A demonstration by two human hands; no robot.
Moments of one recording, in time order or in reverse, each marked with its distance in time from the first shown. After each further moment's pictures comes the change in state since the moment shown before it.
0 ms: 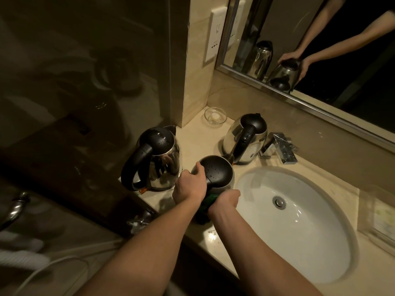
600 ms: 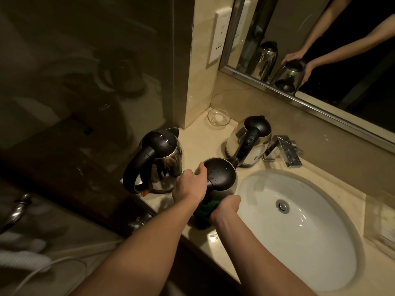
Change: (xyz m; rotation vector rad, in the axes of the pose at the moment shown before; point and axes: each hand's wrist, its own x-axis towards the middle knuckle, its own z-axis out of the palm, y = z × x) left_hand 0.011 0.003 -0.009 0.100 -0.049 0.062; right_hand 0.009 0.005 -0.001 -0.029 -0.033 0.027
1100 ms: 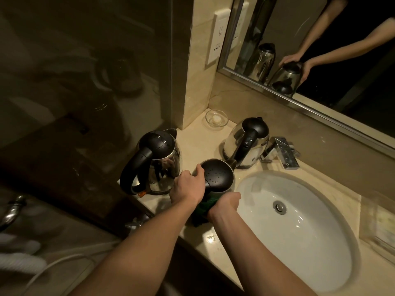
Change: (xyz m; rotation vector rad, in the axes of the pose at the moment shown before) left_hand 0.003 -0.002 0.003 0.032 0.010 0.019; right_hand -0.001 -0.007 0.008 -0.001 0.009 -0.025
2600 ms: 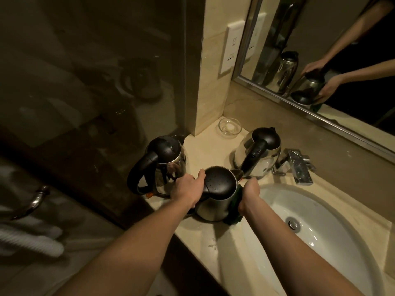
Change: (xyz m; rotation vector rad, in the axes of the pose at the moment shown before) left_hand -0.001 0.014 -0.018 0.003 -0.059 -0.056; right_hand 0.015 -0.091 -0.004 -0.397 -0.219 -0.152
